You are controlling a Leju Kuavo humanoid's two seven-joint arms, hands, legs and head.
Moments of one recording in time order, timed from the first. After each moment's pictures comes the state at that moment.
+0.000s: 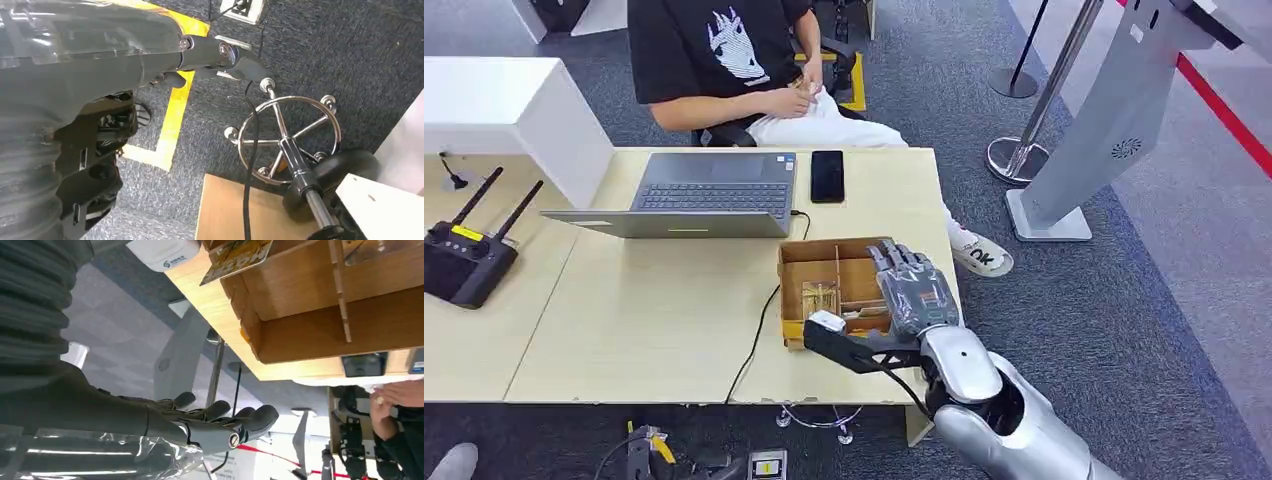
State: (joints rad) left arm -0.15 0.03 -0.81 -0.56 1.22 -0.07 -0.49; right arm -0.43 -0.20 0.85 -1.51 0.85 0.36 0.59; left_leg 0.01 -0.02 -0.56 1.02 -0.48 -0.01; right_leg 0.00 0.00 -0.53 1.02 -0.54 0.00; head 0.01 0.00
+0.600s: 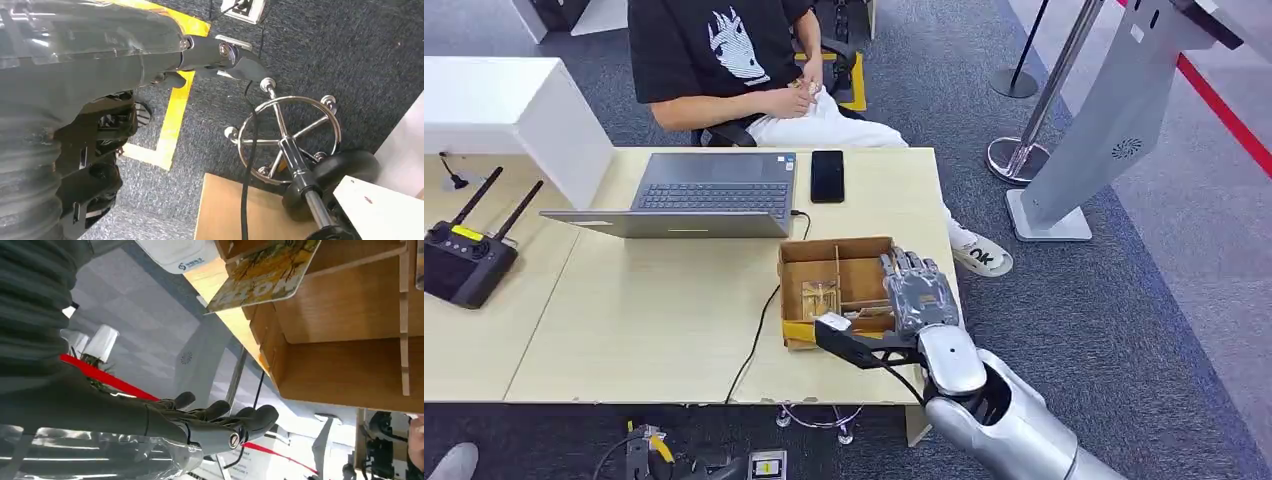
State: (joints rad) left arm -0.16 0.04 -0.81 -0.56 1.22 -0.07 -0.48; right arm -0.45 -0.19 0.87 -1.36 0.92 0.36 0.59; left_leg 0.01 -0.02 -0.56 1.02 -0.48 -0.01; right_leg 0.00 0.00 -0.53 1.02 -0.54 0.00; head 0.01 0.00
